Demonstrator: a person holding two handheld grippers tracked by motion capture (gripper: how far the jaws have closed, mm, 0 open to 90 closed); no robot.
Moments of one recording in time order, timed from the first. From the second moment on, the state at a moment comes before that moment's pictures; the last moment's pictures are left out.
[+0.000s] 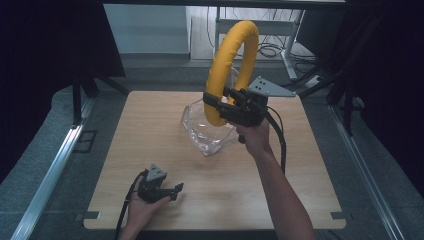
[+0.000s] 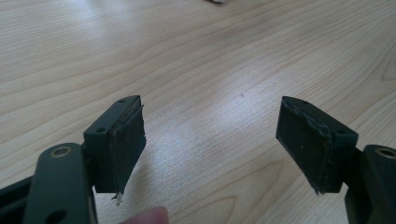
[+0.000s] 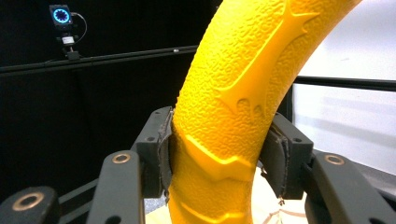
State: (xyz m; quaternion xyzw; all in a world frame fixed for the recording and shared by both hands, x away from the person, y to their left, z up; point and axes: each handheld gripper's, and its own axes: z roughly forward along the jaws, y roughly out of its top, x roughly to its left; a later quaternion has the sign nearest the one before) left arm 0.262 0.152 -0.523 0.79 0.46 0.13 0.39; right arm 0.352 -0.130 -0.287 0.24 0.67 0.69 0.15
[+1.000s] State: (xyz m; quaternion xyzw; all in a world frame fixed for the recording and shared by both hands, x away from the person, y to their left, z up) left arm 0.262 0.151 -0.525 0.79 0.45 0.13 0.39; right arm 0.370 -0.112 -0.327 0.25 0.68 0.68 0.12
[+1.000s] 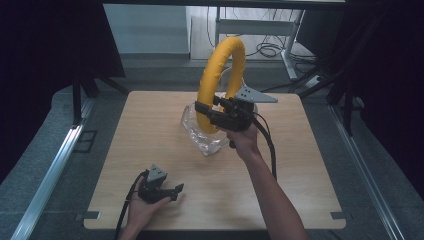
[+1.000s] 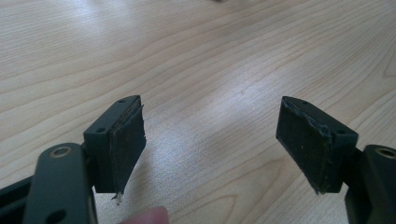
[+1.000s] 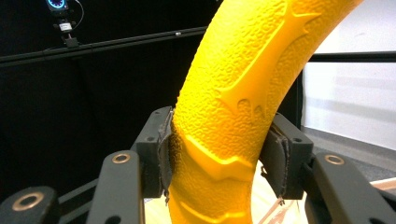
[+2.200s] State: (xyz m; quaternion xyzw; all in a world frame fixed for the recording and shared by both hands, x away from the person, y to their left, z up) left arm 0.263 0.148 -0.528 0.80 0.45 0.13 0.38; right arm 0.384 -0.109 -0.369 0.28 0.68 0.67 0.10
